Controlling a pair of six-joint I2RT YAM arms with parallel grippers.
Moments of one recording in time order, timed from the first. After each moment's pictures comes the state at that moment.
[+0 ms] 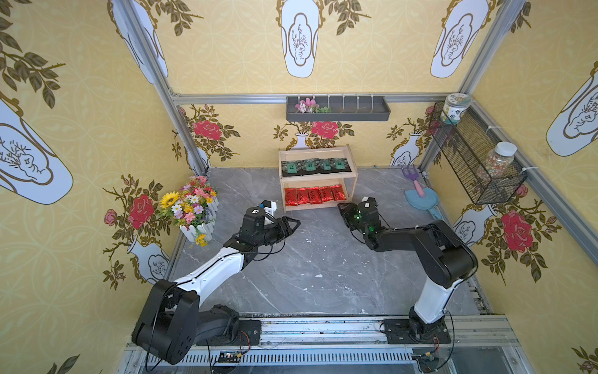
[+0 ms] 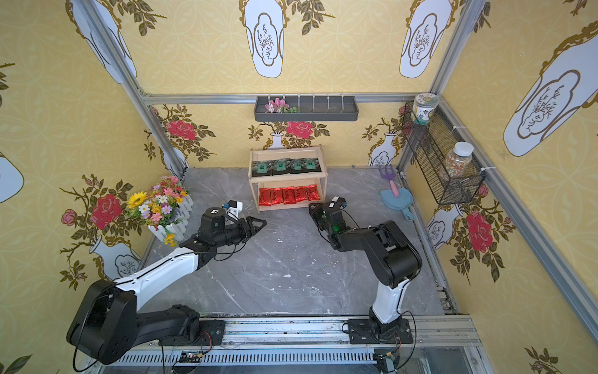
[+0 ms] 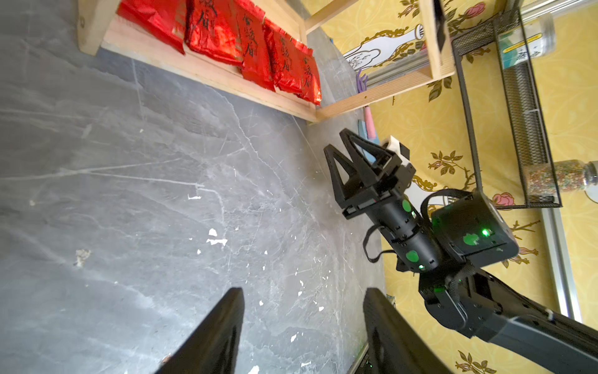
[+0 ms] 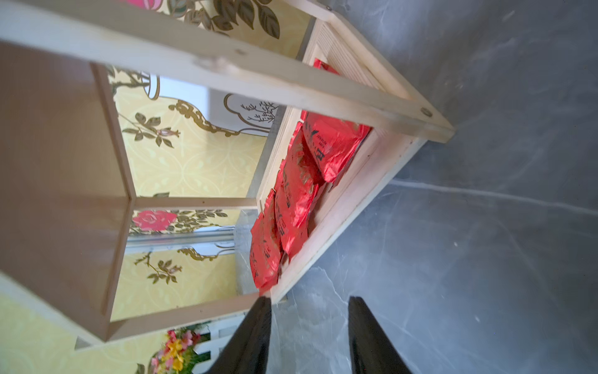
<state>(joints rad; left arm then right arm) -0.39 1.23 0.63 0.09 0.46 -0.87 0.42 1.75 0.75 0.60 -0.04 1.21</state>
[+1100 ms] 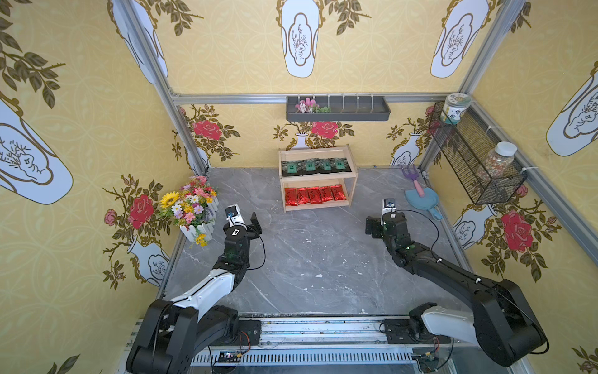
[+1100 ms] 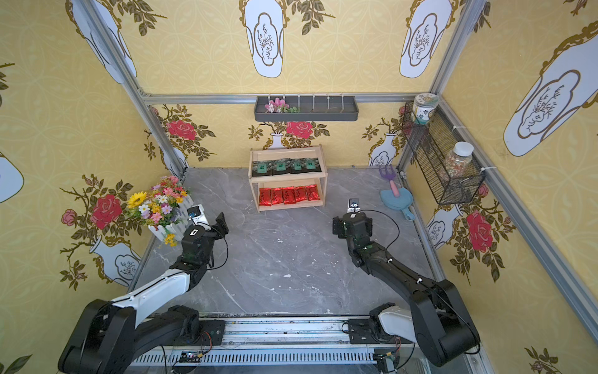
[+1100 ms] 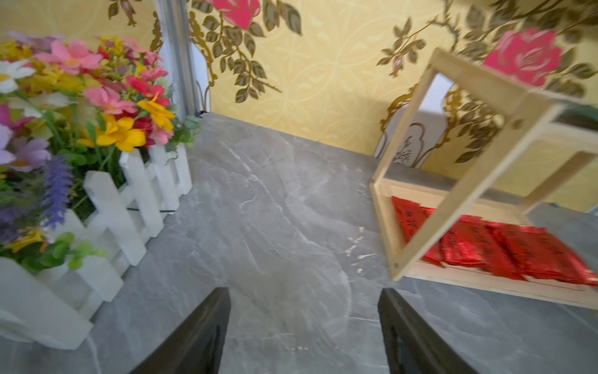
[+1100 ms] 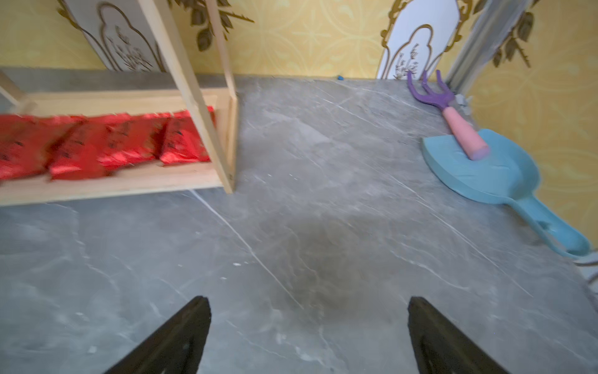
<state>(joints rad) -0.22 1.18 0.32 0.57 -0.33 -0.27 0.35 1.22 0.49 0.18 0.40 0.12</state>
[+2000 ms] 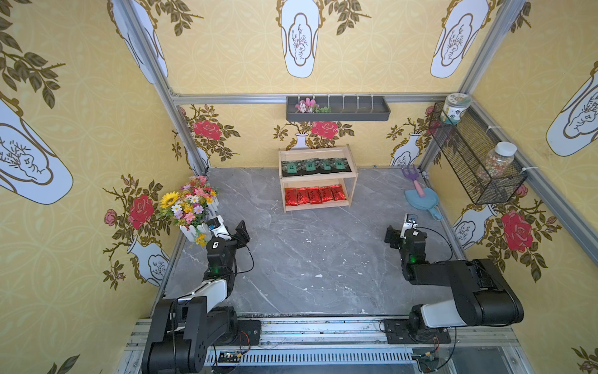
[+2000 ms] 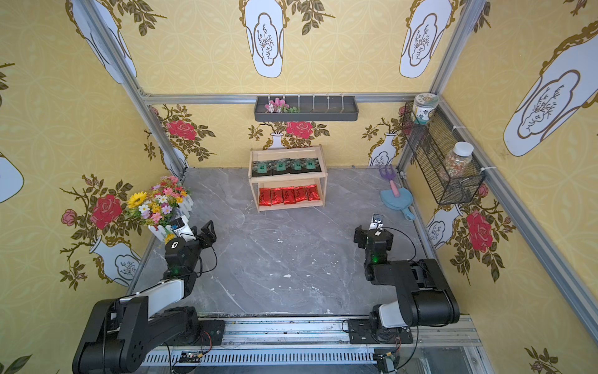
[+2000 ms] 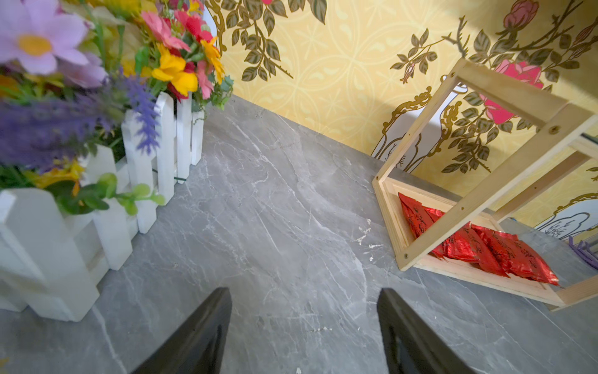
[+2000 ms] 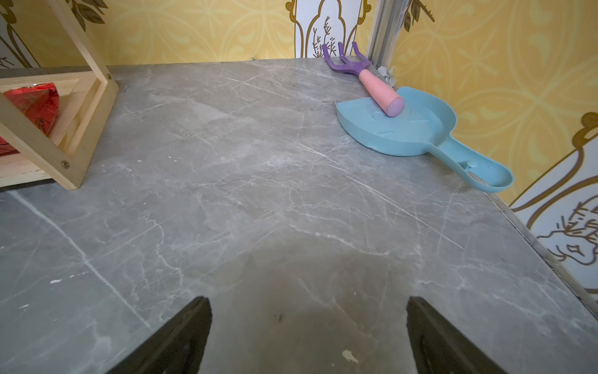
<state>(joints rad) 0.05 1.14 0.14 0.78 0.02 -0.36 0.03 1.43 0.23 0.78 0.26 0.06</state>
